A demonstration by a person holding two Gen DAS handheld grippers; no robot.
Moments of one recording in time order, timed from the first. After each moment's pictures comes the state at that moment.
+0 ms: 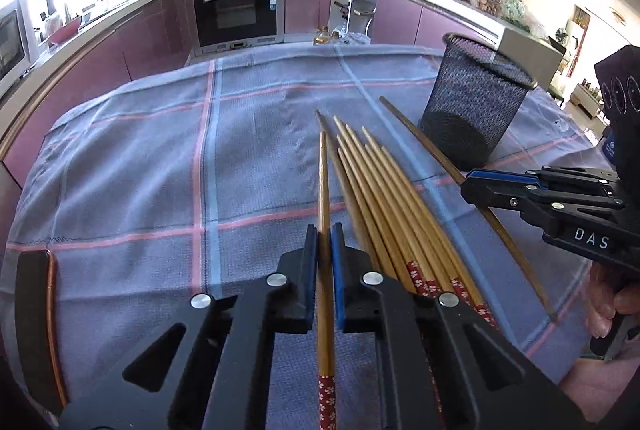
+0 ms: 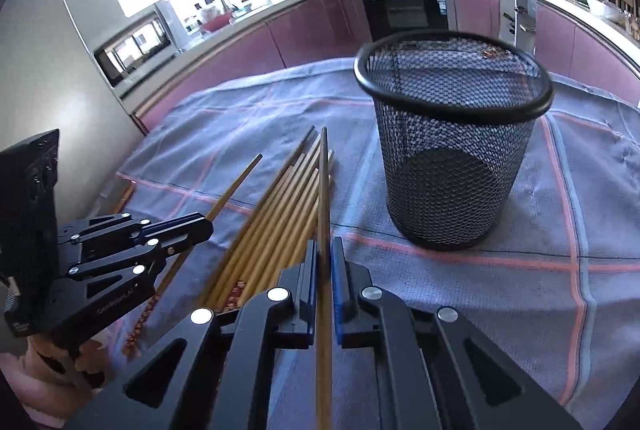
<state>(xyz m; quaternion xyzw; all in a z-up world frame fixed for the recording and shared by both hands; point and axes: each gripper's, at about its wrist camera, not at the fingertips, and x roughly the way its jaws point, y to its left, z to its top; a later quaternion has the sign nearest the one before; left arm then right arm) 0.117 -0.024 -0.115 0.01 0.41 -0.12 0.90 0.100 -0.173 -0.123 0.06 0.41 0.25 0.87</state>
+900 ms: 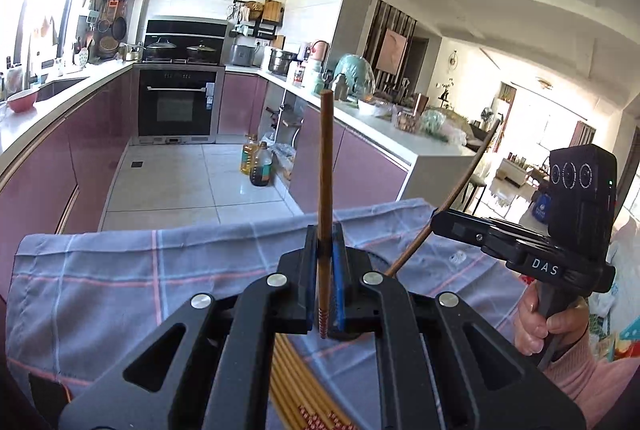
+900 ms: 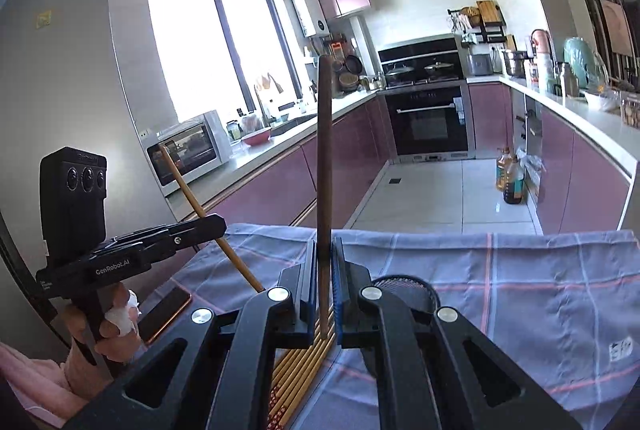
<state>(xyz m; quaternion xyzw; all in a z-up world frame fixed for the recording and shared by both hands) 0.119 -0.039 0.075 -0.07 0.23 -0.25 0.94 0.097 -0.244 0.023 0.08 0.22 0.28 0.93</state>
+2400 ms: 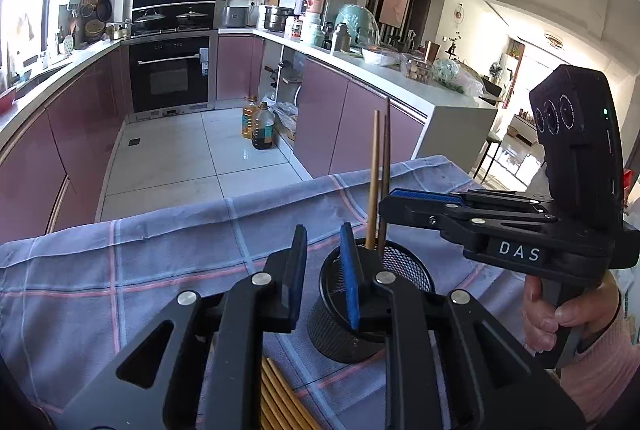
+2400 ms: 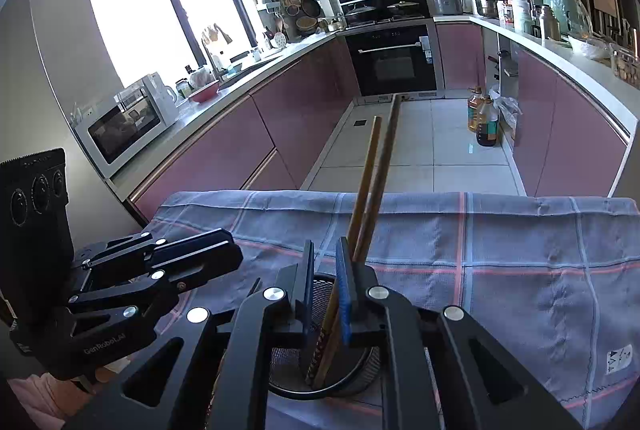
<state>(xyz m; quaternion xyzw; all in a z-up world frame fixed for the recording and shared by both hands) 0.200 -0.117 0.008 -0.01 0.31 -0.24 0.92 0.178 -0.245 -0.033 0.09 0.34 0.23 0.91</state>
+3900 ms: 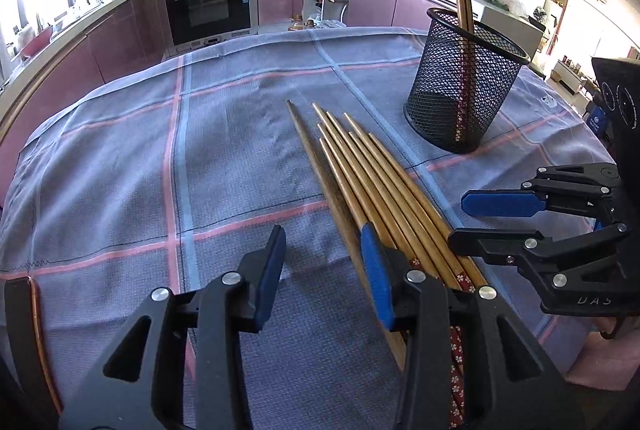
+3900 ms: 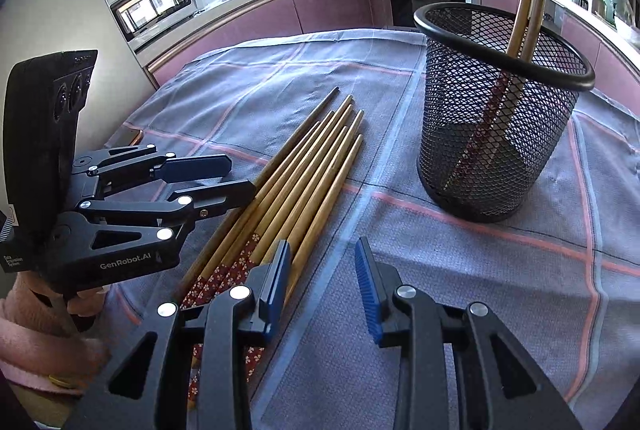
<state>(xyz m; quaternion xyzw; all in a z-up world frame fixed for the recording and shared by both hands) 0.129 -0.038 -0.132 0.04 0.43 -0.16 0.89 0.089 -0.152 -0.141 -0.01 0.45 0.27 0.85</state>
